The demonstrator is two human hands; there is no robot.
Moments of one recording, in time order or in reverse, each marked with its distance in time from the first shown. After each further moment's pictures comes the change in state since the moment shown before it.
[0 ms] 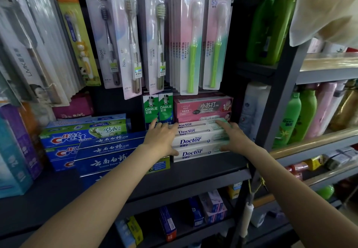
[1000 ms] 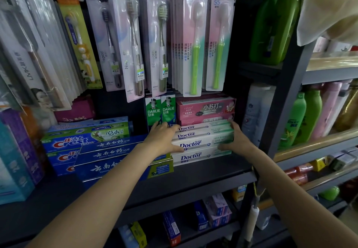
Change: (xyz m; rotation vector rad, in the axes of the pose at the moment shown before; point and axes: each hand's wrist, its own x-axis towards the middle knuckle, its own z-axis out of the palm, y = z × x) left_hand 0.009 -0.013 -0.002 -0.272 -0.081 -0.025; right_hand 0.010 0.005 0.016 0.463 0.077 0.145
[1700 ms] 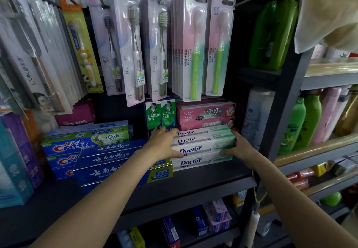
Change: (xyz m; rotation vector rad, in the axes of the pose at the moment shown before) left_hand -0.003 0.000 0.001 -0.127 0.007 -0.036; right_hand 0.006 0.011 -0.001 0.250 -0.041 0.086
